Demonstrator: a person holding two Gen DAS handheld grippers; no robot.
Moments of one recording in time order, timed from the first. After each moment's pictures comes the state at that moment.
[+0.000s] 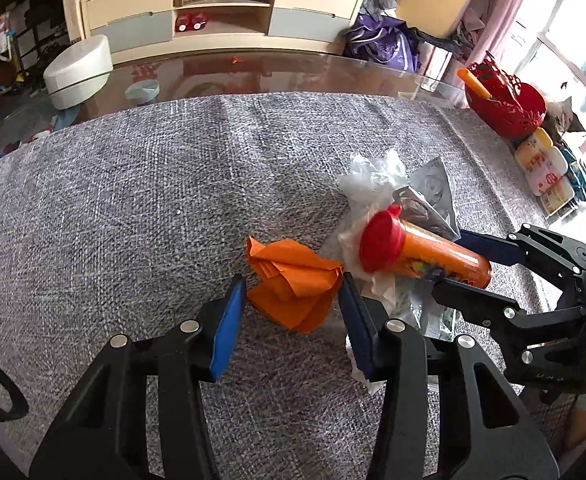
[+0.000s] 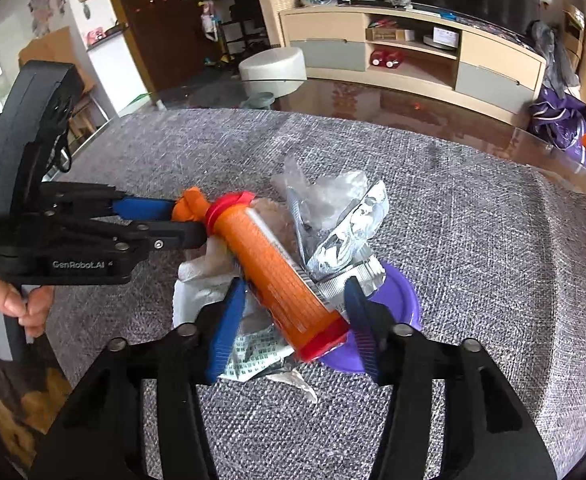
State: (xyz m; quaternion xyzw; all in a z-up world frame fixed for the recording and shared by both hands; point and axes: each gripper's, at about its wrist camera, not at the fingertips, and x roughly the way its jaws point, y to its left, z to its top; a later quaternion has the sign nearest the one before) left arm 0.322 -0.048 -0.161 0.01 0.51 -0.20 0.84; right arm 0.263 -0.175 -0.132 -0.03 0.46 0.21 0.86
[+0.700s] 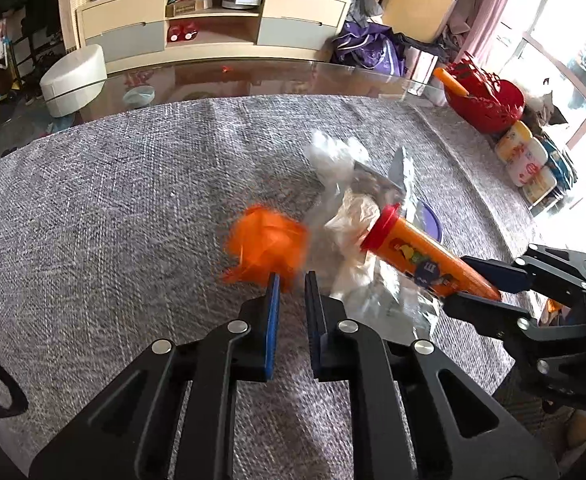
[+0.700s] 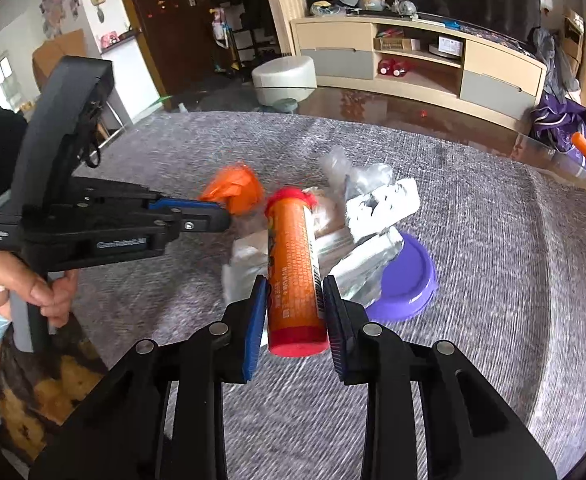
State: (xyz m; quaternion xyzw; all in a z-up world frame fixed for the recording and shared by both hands) left arm 0.285 -0.042 -0.149 0.01 0.49 -0.22 0.84; right arm 0.209 -0.166 -0.110 -0.01 0.45 0.22 0.87
